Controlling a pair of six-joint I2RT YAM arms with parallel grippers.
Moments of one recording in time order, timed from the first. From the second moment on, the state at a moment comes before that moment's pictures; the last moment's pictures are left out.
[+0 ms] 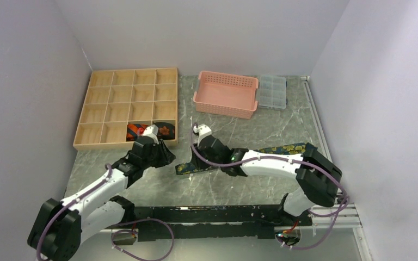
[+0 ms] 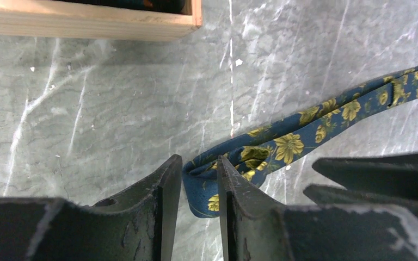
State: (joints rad) left arm -0.48 1.00 0.40 -0.07 0.06 -0.70; right arm 1.10 1.52 0.86 0.00 0.16 0.48
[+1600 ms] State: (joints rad) left arm -0.44 1.10 0.25 0.18 0.26 -0.86; right arm 0.83 1.76 0.77 0.26 -0.29 0.77
